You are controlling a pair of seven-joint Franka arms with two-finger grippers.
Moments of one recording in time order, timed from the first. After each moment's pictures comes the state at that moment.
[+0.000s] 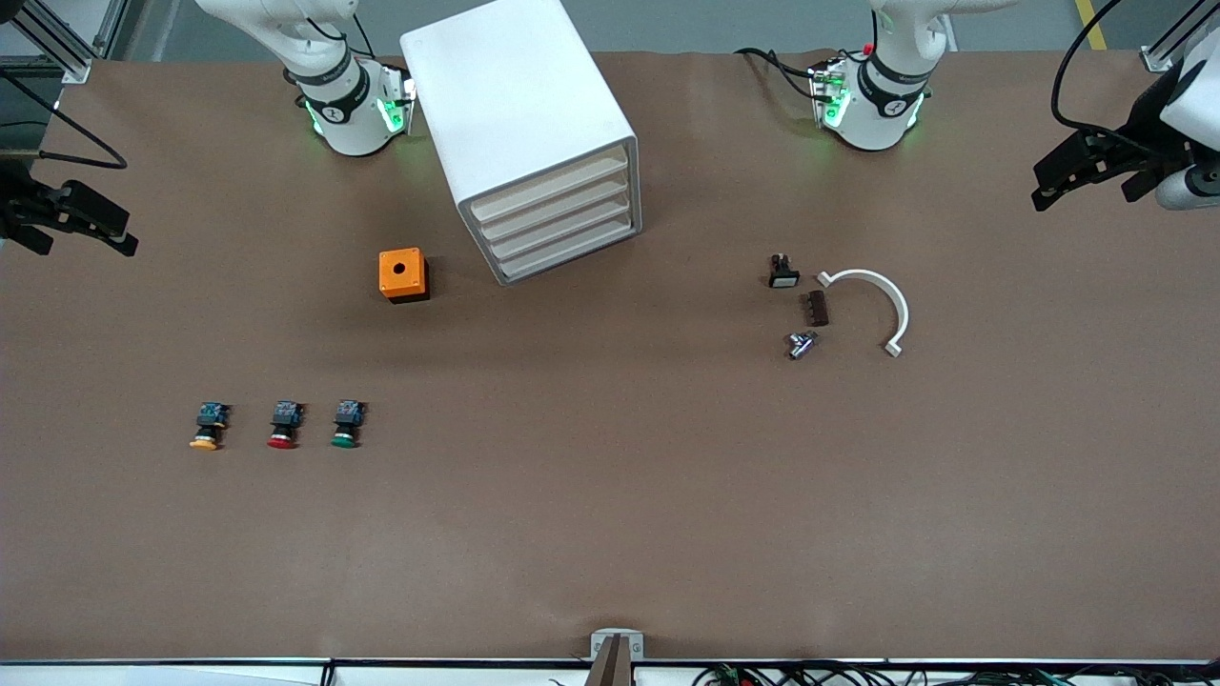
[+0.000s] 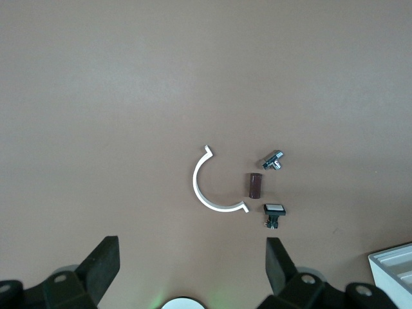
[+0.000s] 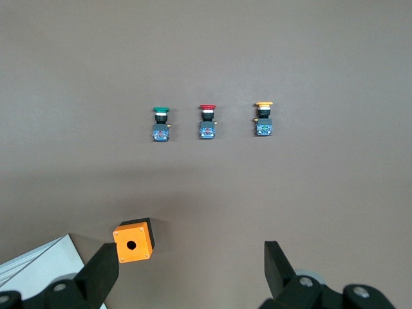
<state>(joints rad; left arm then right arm) 0.03 -0.10 -0.13 -1.59 0.01 1.47 -0.17 -0.04 -0.08 -0.01 -1.65 0.00 1.60 -0.03</state>
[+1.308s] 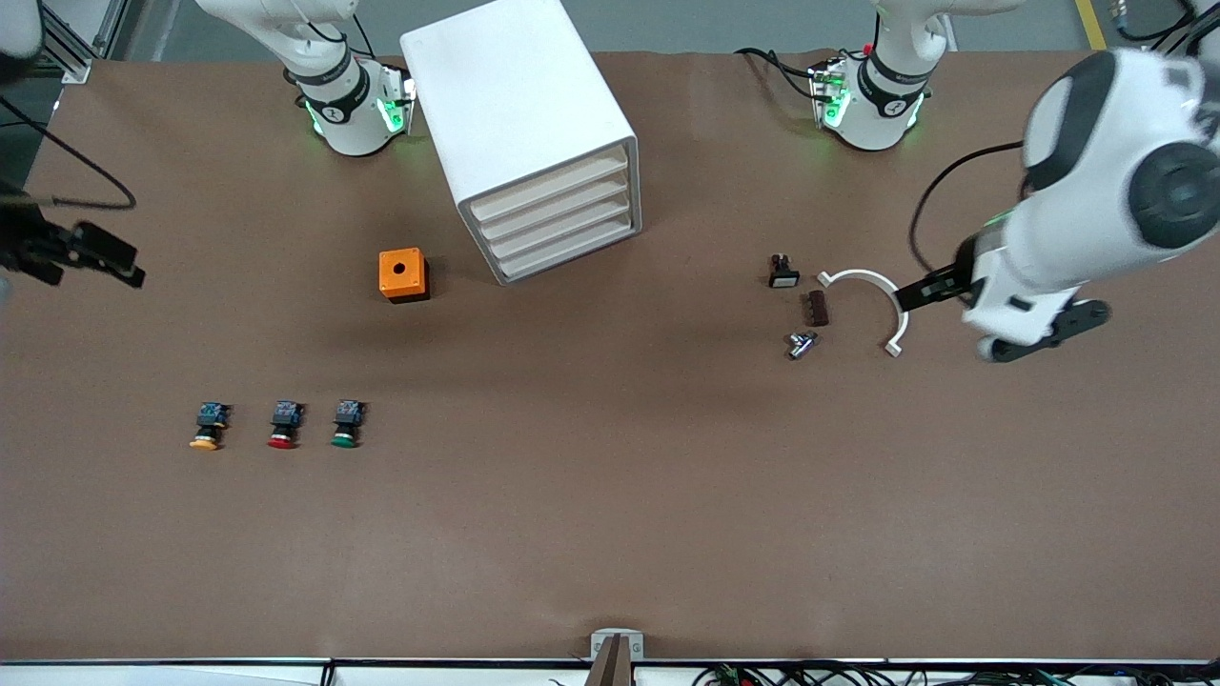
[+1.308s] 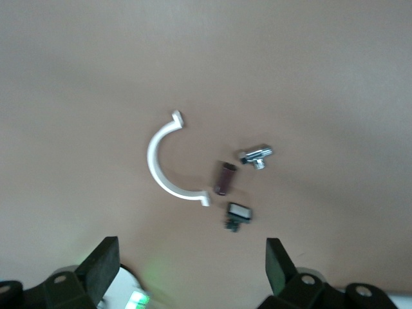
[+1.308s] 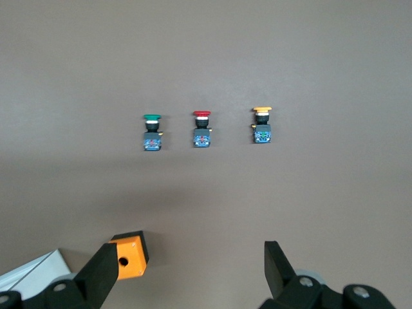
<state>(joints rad) -0.11 0.22 -0.19 -1.59 0.01 1.54 -0.74 -0.06 0.05 -0.02 -1.64 0.00 1.68 -0.03</state>
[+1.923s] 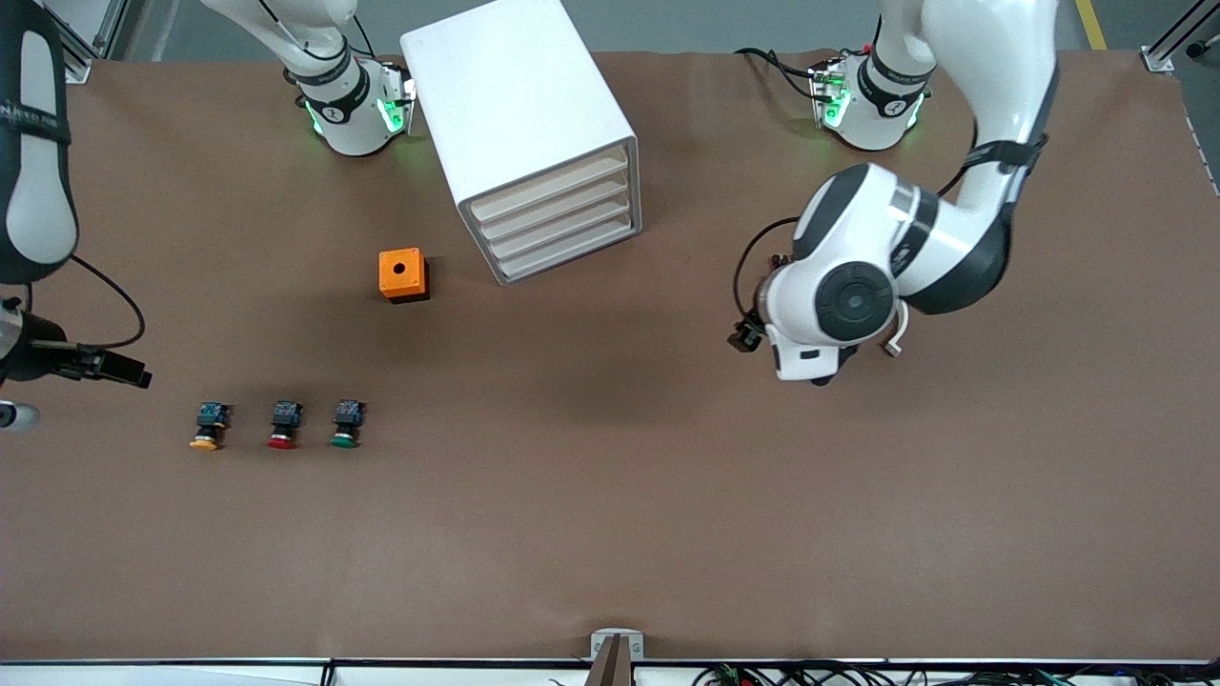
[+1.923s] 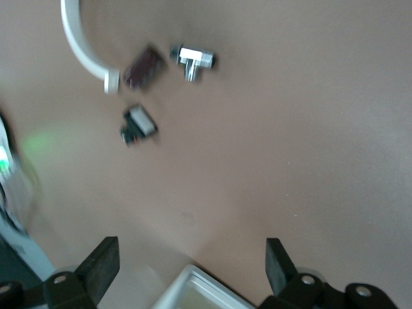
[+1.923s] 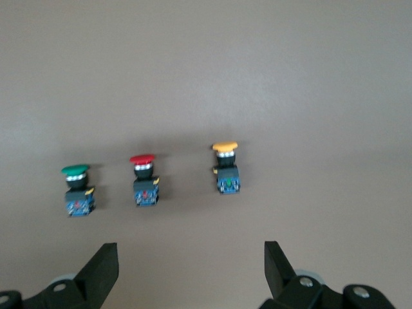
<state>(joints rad) -0.37 0.52 -0.19 -1.43 -0.14 1.59 -1.58 -0.18 0.32 -0.03 -1.66 0.00 1.98 -0.08</state>
